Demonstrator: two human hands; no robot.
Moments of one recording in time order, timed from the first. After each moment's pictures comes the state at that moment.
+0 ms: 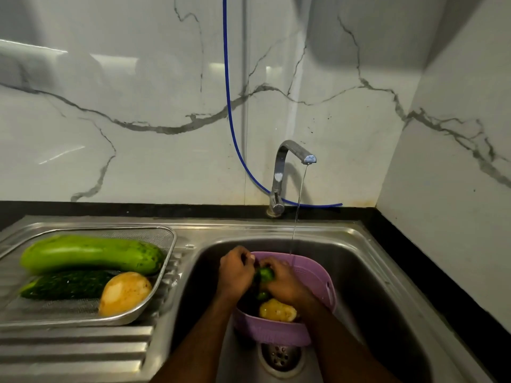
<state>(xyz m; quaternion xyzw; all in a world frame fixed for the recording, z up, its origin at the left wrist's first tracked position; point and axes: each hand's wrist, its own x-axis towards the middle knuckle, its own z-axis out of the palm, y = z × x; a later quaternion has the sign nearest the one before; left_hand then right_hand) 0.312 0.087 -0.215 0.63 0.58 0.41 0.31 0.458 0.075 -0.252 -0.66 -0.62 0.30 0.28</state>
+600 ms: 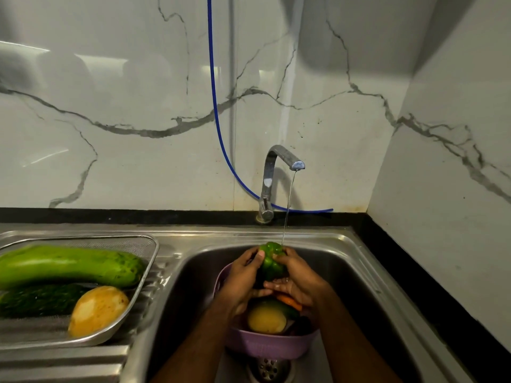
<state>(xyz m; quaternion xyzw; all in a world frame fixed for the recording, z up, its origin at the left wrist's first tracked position) 0.350 0.079 -0.196 0.44 0.41 0.41 0.68 0.490 0.062 -0.187 -0.53 -0.31 0.61 0.50</state>
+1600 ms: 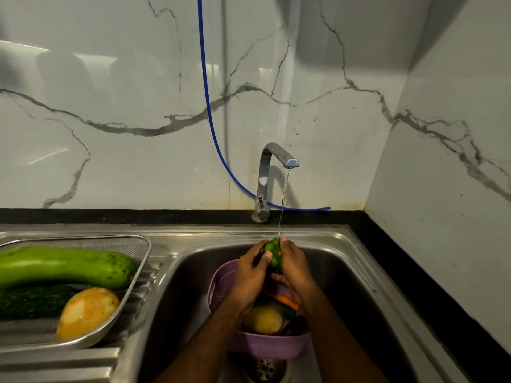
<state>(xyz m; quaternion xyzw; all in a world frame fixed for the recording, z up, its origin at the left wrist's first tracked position) 0.372 0.080 -0.208 0.54 0.37 0.47 0.59 0.483 0.074 -0.194 -0.60 -0.30 0.48 0.57</state>
